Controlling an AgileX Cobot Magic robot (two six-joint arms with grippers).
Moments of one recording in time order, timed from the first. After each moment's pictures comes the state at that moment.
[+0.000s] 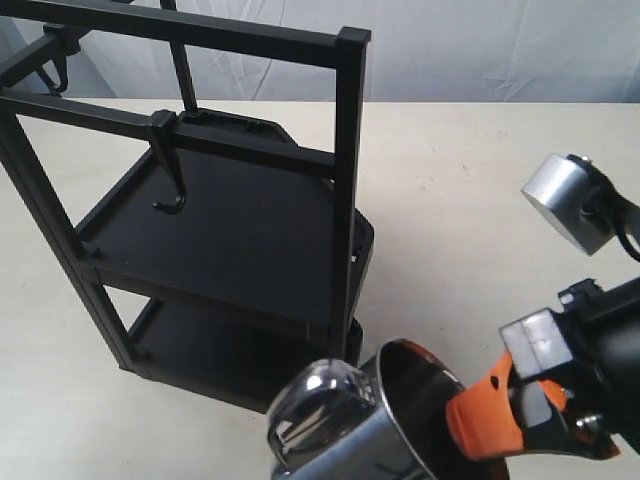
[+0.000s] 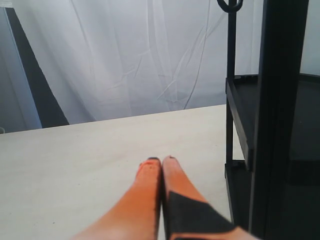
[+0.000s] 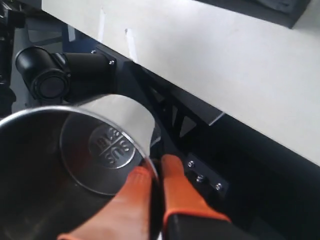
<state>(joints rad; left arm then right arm) -0.17 0.00 0.00 0.07 0.13 -0.01 0.42 0.96 -0.64 0.93 1.19 -0.15</state>
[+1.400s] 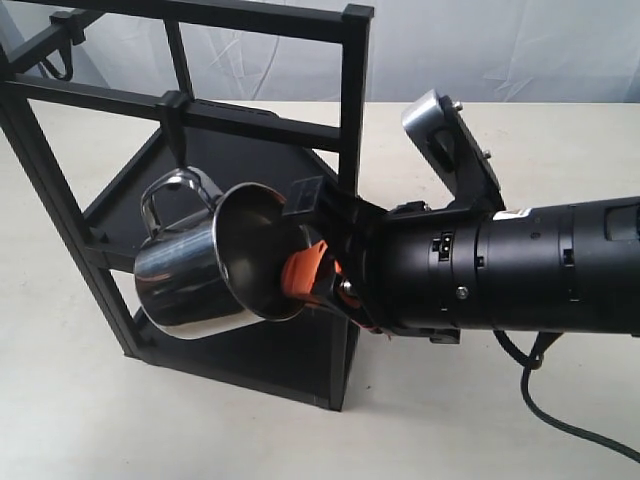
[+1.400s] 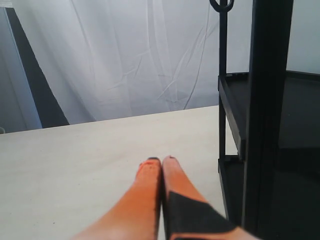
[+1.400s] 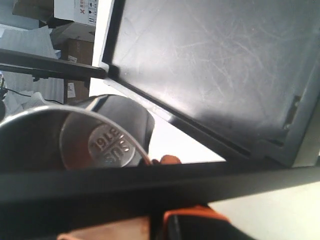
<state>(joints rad) -0.17 0.00 0.00 0.07 0.13 -0.01 0.85 1.22 -0.66 1.34 0.30 -0.23</state>
